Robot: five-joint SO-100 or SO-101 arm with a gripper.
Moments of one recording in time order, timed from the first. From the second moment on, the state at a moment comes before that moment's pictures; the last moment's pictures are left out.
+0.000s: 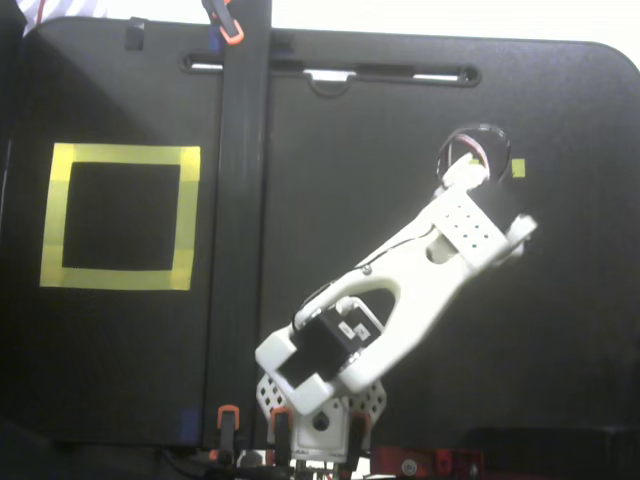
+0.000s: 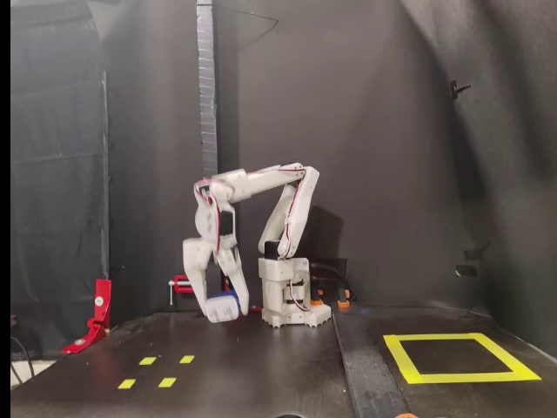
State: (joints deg) arm 46.7 117.9 122.2 82.8 -140.4
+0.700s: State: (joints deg) arm 45.8 112.1 104.1 95.9 -140.4
